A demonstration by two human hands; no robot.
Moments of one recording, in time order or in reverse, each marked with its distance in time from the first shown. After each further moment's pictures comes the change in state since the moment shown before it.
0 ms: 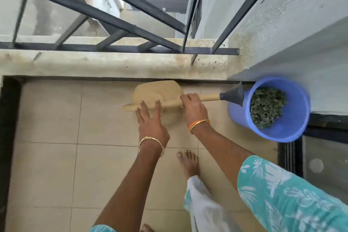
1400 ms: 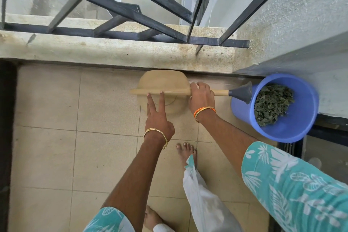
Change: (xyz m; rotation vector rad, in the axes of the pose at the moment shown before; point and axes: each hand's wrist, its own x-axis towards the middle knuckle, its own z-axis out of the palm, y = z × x) left_hand 0.016 0.012 0.016 -0.077 -0.137 -0.021; right_hand 0.030 0.027 0.006 -0.202 -0.167 0.104
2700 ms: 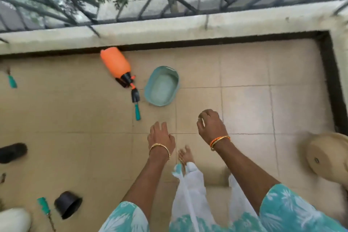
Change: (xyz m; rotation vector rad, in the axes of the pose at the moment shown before) left_hand -0.615 -0.350 0.131 -0.615 0.419 -1.163; right_hand -0.592 -0.302 0.132 -0.254 -0.461 -1.383
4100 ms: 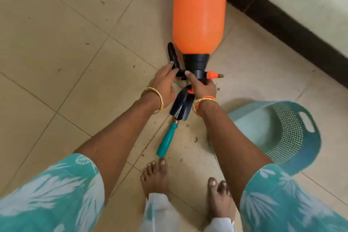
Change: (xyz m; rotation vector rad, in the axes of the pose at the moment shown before) left_hand 0.496 -0.307 0.113 -0.550 0.128 -0.048; right_hand 0.407 -0.163 0.471 0.715 -0.327 0.573
